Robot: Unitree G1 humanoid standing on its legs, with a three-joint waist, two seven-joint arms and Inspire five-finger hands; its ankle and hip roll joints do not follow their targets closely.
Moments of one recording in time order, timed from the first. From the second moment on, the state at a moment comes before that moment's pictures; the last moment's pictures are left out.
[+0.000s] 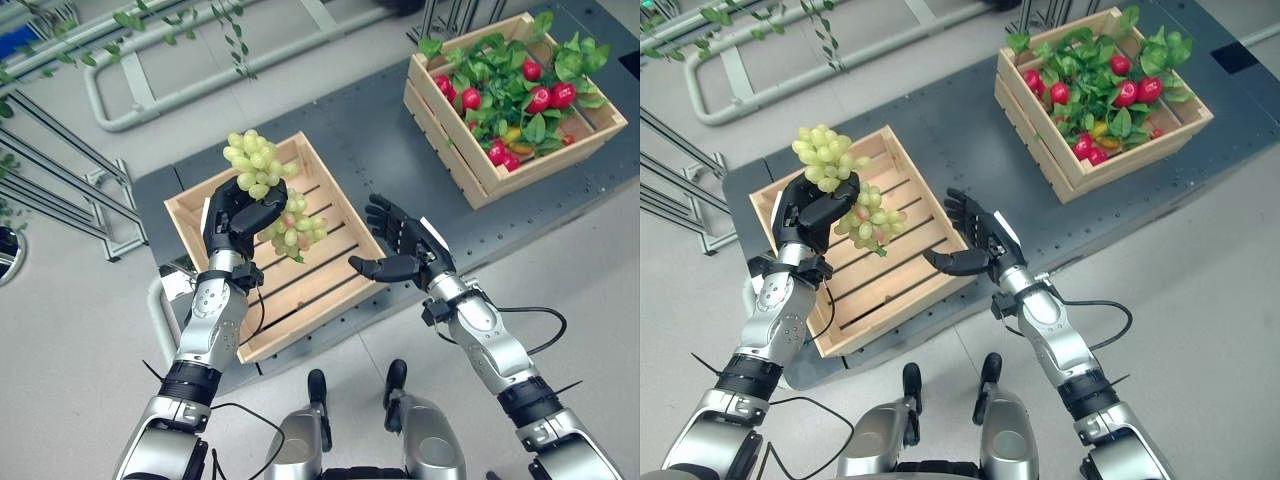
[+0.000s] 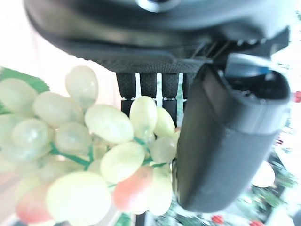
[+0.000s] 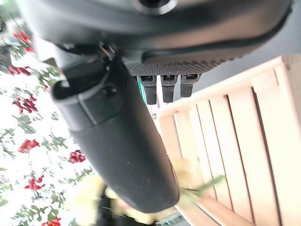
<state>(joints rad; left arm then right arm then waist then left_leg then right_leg) -0.43 0.41 -0.12 0.27 -0.72 -0.19 0.18 -0.35 -0.42 0.33 0.16 0.45 -0.03 0.09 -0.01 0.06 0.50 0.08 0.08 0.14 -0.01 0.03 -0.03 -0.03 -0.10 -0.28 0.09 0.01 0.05</state>
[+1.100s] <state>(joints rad) -0.48 0.45 -0.24 0.24 -0.72 -0.08 -0.04 -0.52 -0.32 0.46 0.18 0.65 0.12 0.08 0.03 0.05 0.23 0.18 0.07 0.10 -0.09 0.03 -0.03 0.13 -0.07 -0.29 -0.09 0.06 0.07</state>
